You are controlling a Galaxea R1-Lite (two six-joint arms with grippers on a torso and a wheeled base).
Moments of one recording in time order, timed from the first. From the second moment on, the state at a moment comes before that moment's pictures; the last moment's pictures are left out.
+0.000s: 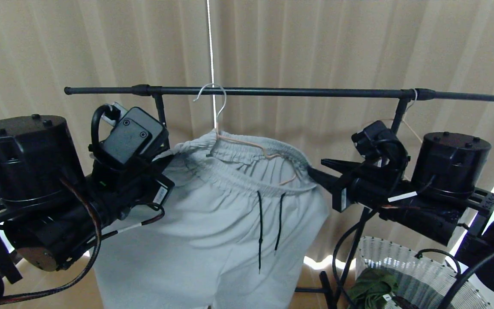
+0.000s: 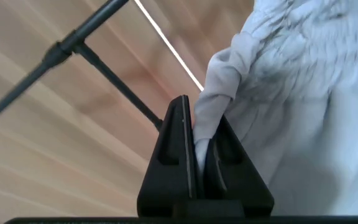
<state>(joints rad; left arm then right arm) -0.57 1.49 -0.68 -0.71 0.33 0.55 0.53 1.70 -0.69 -0.85 0.03 -0.10</state>
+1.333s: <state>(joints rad) -0.71 1.45 -0.59 -0.83 0.21 0.53 0.53 1.86 -0.98 -0.84 0.04 -0.32</state>
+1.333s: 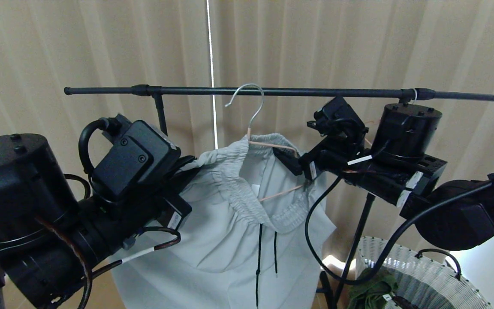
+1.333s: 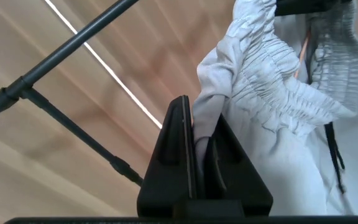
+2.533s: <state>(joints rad) -0.66 1.44 -0.59 -0.82 0.18 0.53 0.53 1.82 -0.94 -0.85 0.03 -0.32</state>
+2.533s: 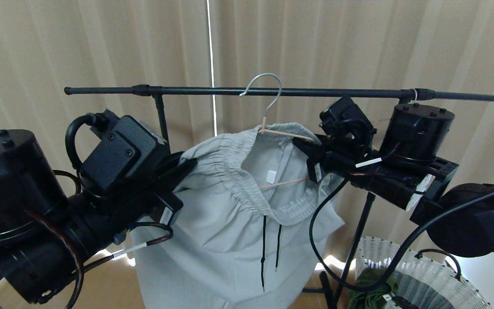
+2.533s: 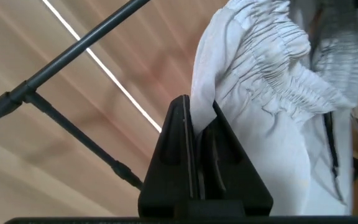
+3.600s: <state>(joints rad) -0.62 1.40 -0.46 -0.84 0.17 0.48 0.44 1.75 -0.94 -0.71 -0.16 -0.34</state>
